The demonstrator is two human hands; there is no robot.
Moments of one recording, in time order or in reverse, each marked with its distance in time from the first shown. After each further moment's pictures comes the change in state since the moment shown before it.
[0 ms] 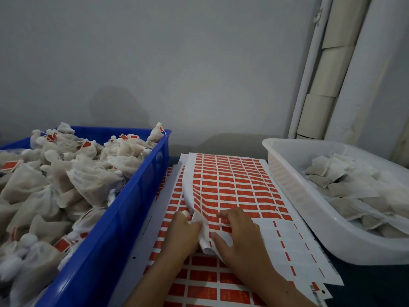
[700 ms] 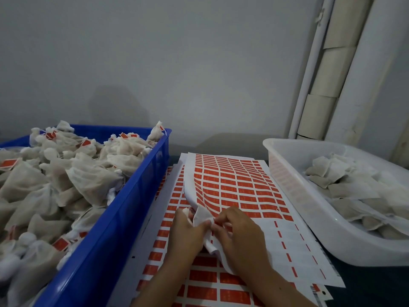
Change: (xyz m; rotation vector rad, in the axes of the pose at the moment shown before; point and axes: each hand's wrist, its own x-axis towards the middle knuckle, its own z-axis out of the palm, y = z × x) left_hand -0.005 -0.004 0.011 -0.136 0.047 0.117; right_hand 0.007 -0.010 -0.004 0.066 0.126 -0.091
